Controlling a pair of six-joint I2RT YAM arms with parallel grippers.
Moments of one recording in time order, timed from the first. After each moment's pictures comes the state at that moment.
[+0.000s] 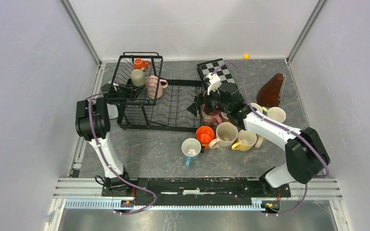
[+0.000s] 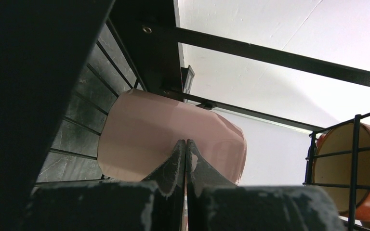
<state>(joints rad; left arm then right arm) 0.19 2.03 0.94 0.80 0.69 -1.46 0.59 1.47 0.94 0.17 -0.32 0.26</state>
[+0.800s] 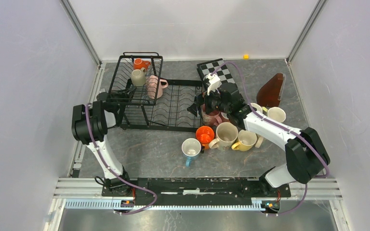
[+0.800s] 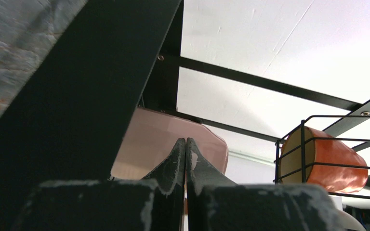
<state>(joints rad) 0.25 1.98 0.77 1.00 0.54 -1.57 0.59 1.47 0.94 0.16 -0.32 0.23</state>
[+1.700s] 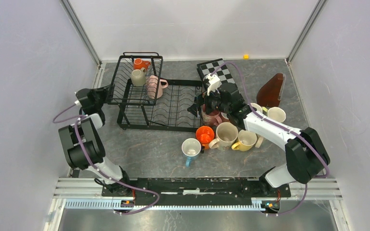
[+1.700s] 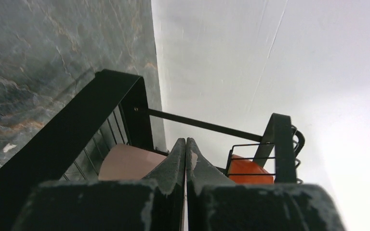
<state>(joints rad) 0.40 1.65 0.75 0.63 0.39 -1.49 0.59 1.47 0.94 0.16 -0.32 0.22</state>
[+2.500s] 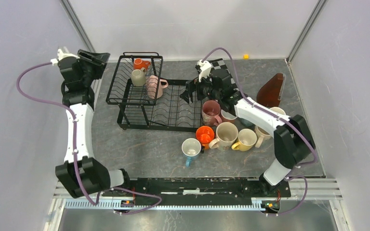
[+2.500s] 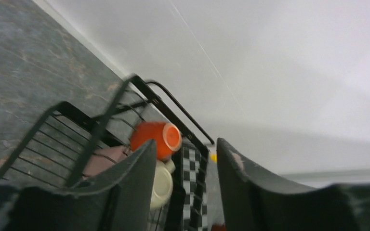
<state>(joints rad) 0.30 1.31 1.27 -0.13 0.25 -0.96 0.59 1.63 1.19 0.12 -0.31 0.18</state>
